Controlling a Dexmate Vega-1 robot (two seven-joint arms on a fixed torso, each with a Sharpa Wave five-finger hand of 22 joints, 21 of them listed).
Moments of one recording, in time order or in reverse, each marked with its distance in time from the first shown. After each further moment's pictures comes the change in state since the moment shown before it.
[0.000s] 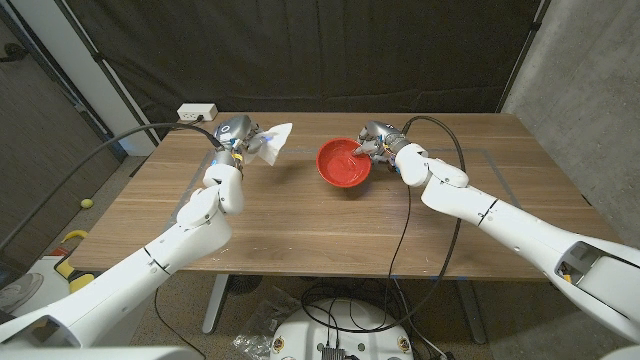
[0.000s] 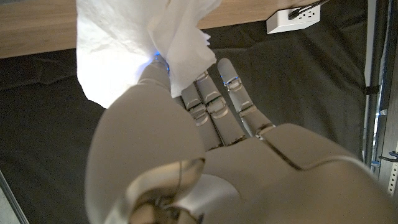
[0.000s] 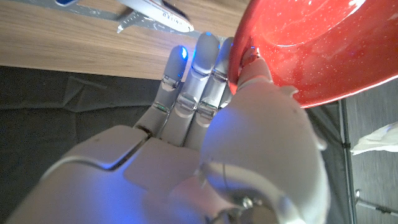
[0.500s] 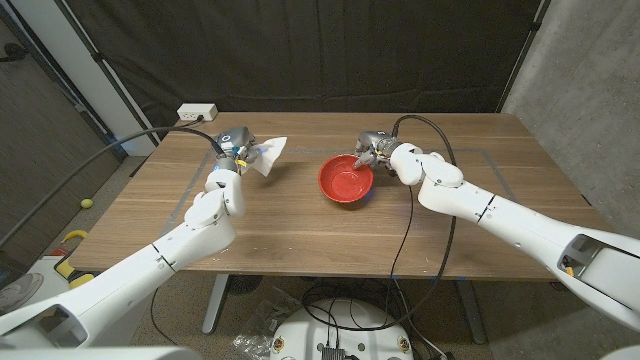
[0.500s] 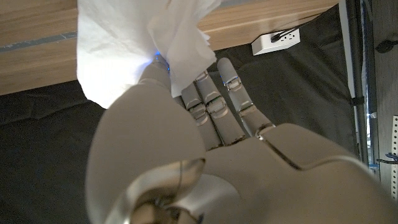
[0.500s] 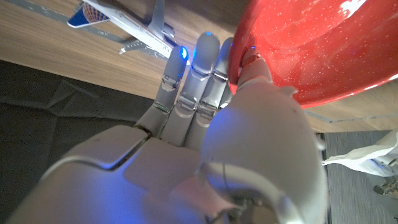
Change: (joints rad) left arm -0.053 0.006 0.074 0.086 -0.001 0.052 -0.024; left_hand 0.009 0.001 0.000 0.000 -0.003 0.000 0.000 -0.008 -0.006 0.006 0.004 -0.012 -0.020 0.002 -0.002 0.000 0.000 0.008 0.000 0.000 0.000; right arm 0.060 -0.014 -0.084 -0.033 -0.134 -0.068 0.226; right_hand 0.000 0.000 -0.006 -0.005 0.000 0.004 -0.004 -0.003 -0.006 -0.002 -0.002 -0.002 0.002 0.000 0.000 0.000 -0.005 0.000 0.000 0.000 0.003
